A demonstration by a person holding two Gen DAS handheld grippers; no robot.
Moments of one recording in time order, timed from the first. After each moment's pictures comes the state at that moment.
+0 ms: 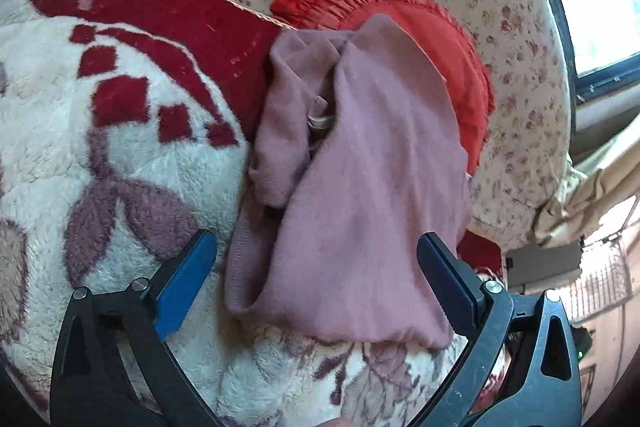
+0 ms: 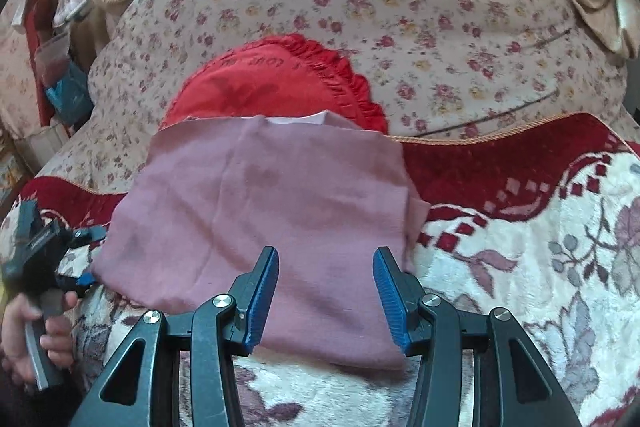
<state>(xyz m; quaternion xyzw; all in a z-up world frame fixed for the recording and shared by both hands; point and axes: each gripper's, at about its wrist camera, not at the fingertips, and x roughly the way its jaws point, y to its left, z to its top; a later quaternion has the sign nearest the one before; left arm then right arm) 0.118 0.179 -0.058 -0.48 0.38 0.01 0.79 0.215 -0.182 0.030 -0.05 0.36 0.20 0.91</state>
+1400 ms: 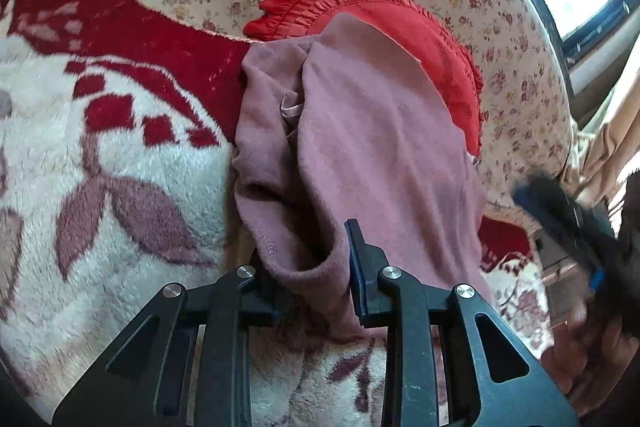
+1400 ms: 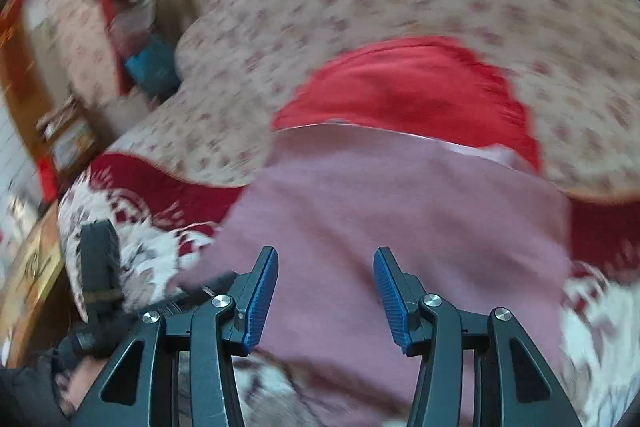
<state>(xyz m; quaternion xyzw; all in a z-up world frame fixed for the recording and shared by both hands) 0.105 0.152 -0.058 -0.40 0.34 0.04 0.85 0.232 -0.021 0.047 -0.09 0.37 0.38 0.84</state>
